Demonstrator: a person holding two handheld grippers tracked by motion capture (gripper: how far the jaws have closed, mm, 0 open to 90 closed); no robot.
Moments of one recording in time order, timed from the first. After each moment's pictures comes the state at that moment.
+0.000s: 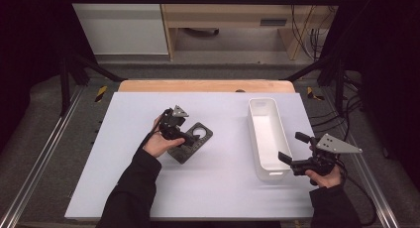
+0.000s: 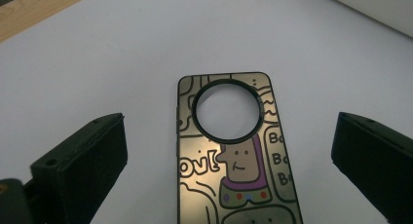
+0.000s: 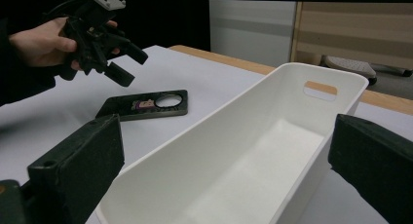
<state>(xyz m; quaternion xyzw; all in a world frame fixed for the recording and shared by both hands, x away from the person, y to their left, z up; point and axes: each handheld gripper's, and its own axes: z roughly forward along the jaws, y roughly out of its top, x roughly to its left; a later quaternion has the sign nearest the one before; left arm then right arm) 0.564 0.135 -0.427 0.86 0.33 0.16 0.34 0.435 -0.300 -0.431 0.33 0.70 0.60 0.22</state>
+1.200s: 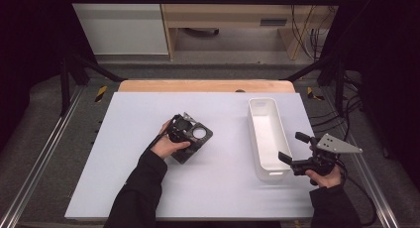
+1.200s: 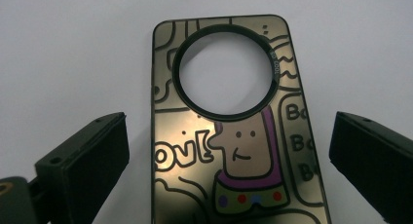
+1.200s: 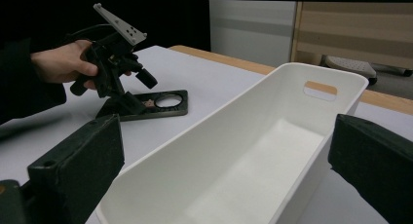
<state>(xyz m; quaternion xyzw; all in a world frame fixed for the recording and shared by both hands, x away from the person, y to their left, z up) 0.578 0.118 -0.465 0.89 0.34 0.13 0.27 0.435 -0.301 -0.431 0.33 0.70 0.60 0.22</state>
